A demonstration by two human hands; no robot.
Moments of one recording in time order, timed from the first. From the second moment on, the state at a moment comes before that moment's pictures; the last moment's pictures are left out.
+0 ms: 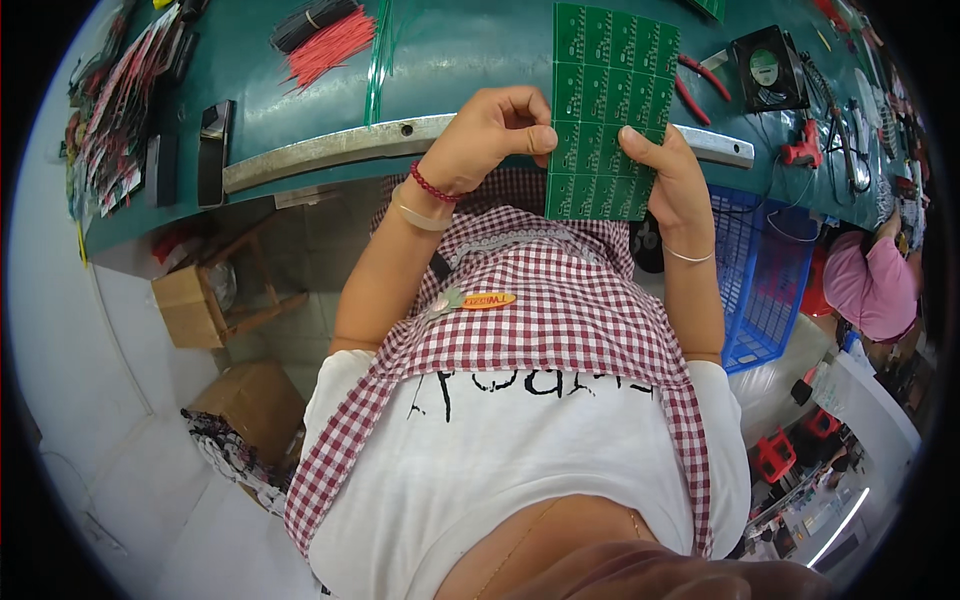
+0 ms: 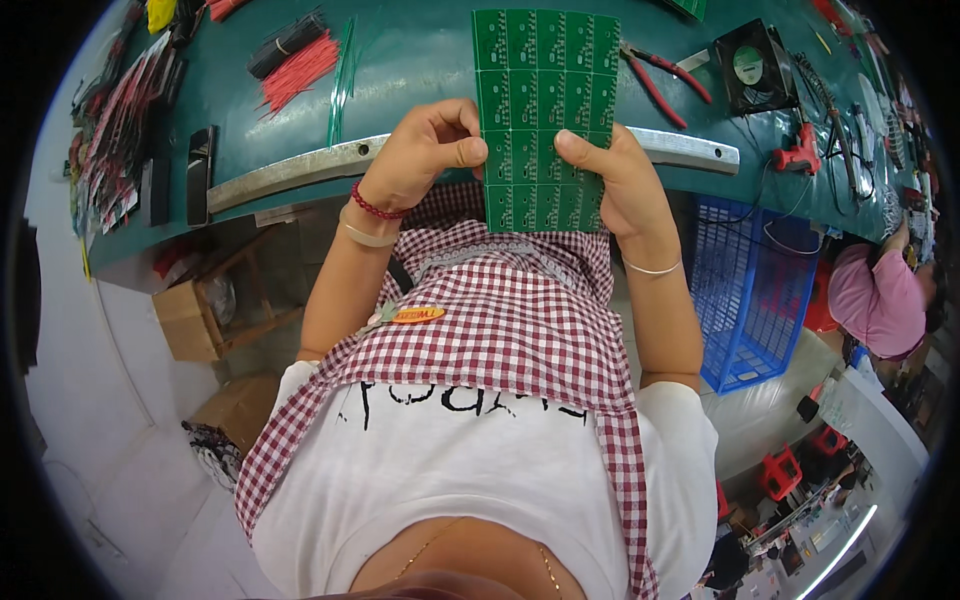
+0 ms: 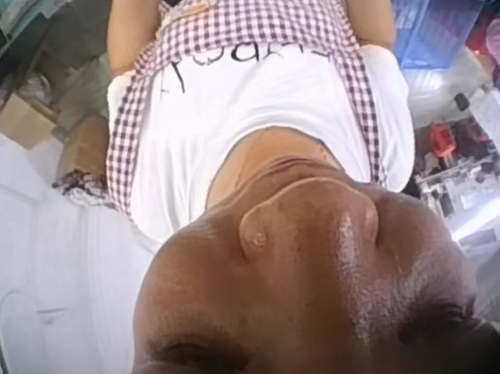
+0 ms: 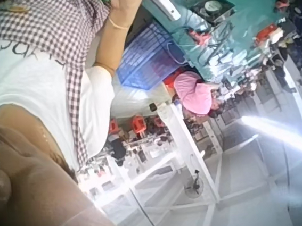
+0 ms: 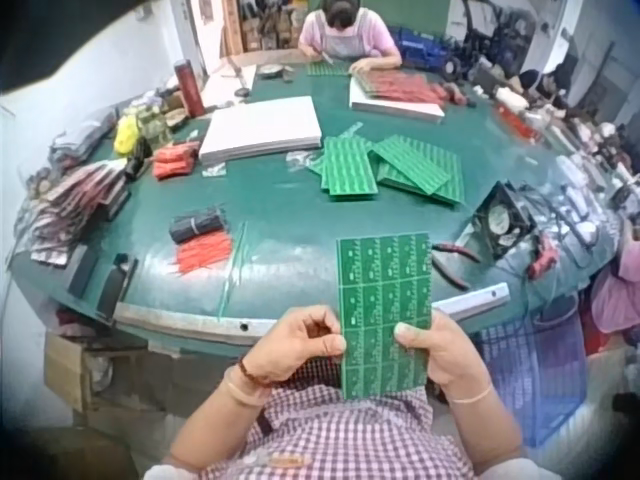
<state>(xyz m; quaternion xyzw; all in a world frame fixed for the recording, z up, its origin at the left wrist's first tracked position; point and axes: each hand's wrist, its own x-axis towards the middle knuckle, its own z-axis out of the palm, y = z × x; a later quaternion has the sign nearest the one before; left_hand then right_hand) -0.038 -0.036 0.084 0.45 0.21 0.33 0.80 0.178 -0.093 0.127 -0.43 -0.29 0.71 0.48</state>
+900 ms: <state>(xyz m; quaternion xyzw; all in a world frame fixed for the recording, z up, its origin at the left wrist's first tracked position) -0.033 -0.030 0.097 0.45 0.33 0.42 0.72 0.178 -0.095 0.134 -0.47 -0.34 0.68 0.44</state>
